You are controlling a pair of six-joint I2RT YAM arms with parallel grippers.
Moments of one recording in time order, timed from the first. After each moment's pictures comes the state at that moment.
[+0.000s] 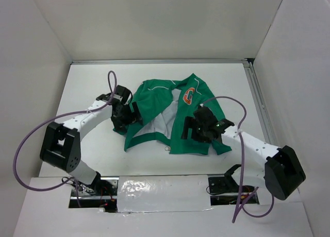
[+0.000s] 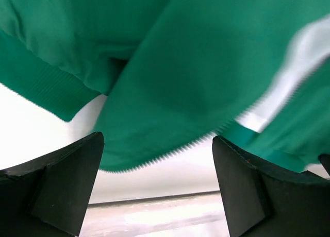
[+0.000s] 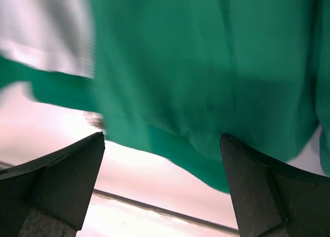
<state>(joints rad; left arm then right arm) -0.36 1.53 1.11 -0.78 0.11 -0.76 0.59 1.19 0.73 -0.50 0.01 0.70</state>
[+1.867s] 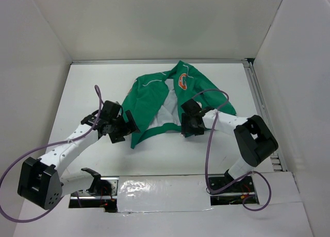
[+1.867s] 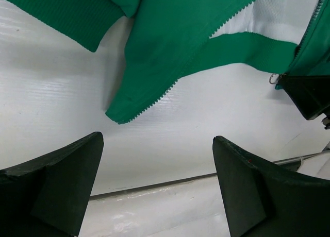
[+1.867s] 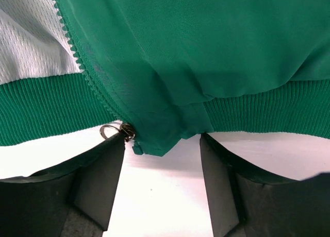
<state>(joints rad) -0.39 1.16 0.79 -0.66 0.14 -0.85 0.58 1.61 0.89 -0.48 0.14 0.59</state>
